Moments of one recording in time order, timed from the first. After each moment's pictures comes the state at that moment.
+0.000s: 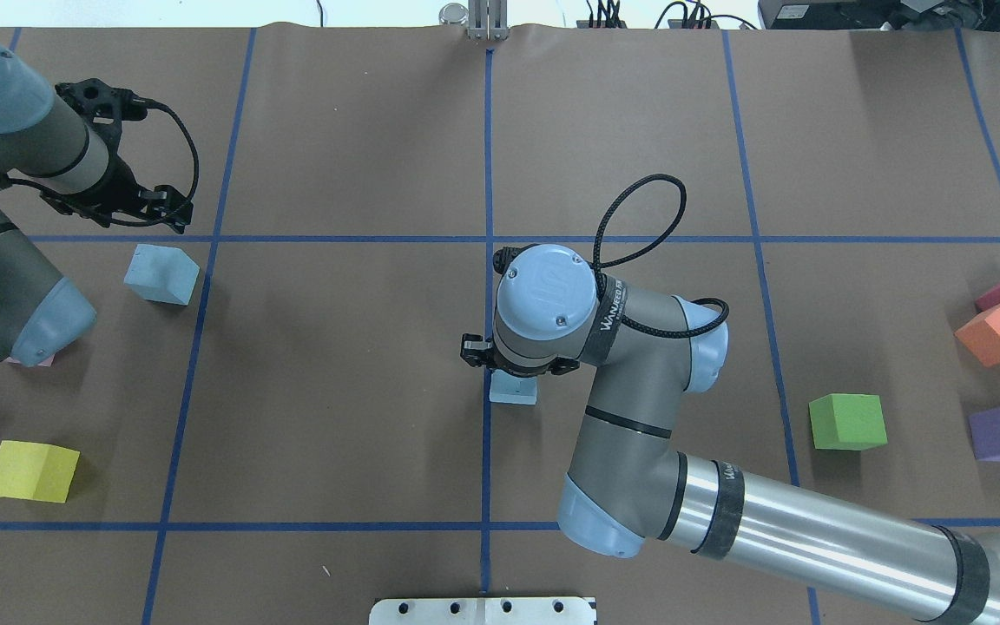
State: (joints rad) left arm -0.92 -1.91 -1.65 -1.72 -2.00 -0.78; right arm 0.42 -0.86 1.57 -1.47 1.81 1.38
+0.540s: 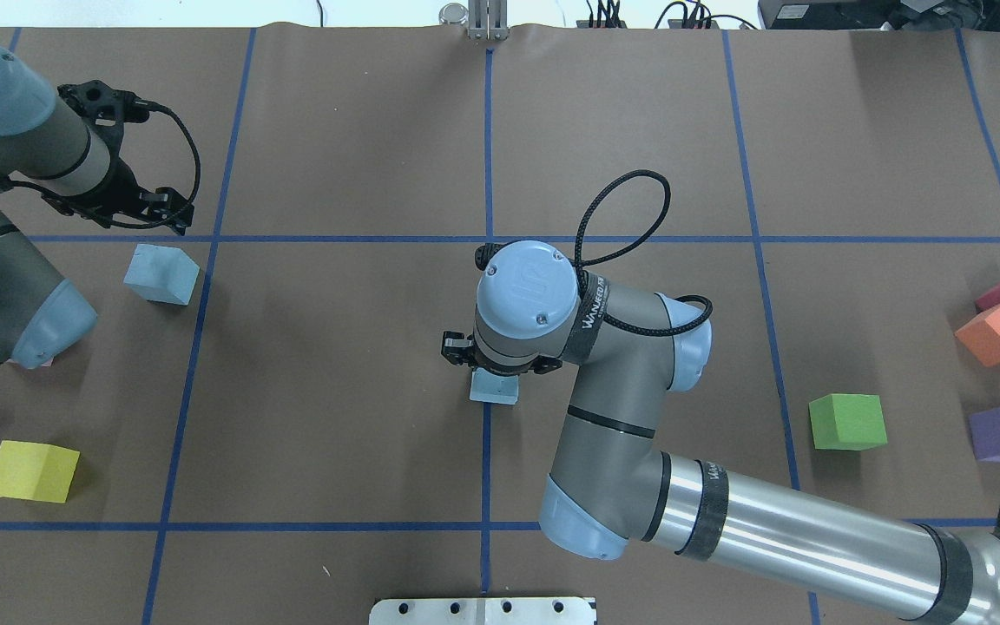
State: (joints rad) left arm -0.92 -1.91 -1.65 -1.72 -1.99 -0.77; right arm 0.42 -0.83 1.56 -1.47 1.81 1.39
